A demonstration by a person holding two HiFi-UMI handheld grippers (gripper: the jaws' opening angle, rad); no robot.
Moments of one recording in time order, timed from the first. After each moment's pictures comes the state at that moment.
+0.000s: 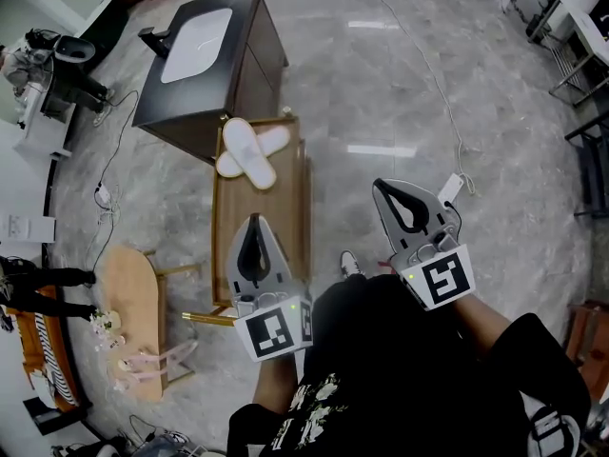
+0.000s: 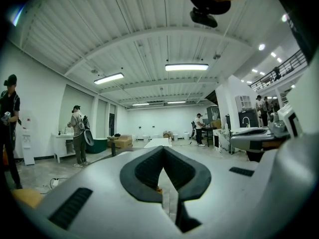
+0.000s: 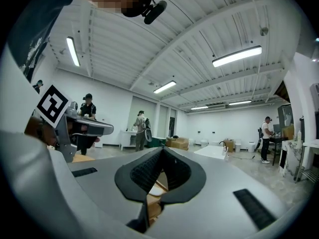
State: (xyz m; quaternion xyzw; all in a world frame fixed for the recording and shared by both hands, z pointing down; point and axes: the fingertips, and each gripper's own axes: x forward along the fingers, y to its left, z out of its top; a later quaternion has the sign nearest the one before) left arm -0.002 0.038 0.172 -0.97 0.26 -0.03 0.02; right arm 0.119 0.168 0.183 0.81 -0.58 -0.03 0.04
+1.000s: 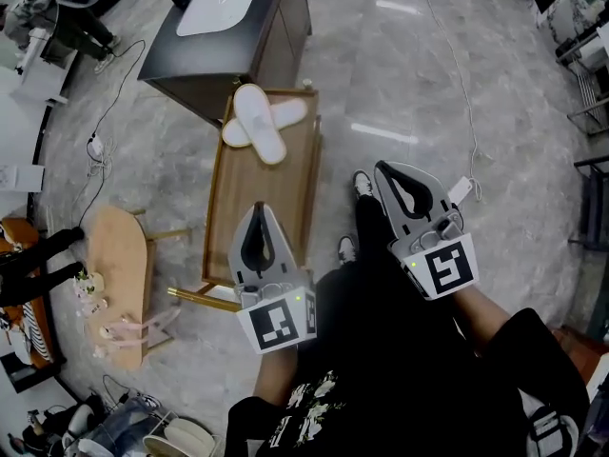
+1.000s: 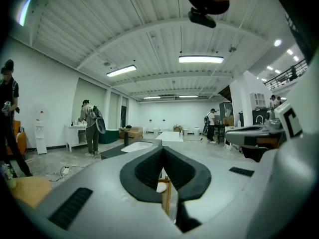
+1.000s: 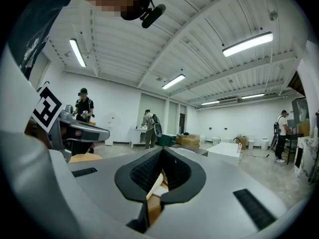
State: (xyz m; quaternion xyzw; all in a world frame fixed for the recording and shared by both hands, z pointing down) left arm -0.006 -0.017 0.213 -0.95 0.31 -0.05 -0.02; right arm 0.133 0.085 0.203 0.77 -0.63 -0.03 0.05
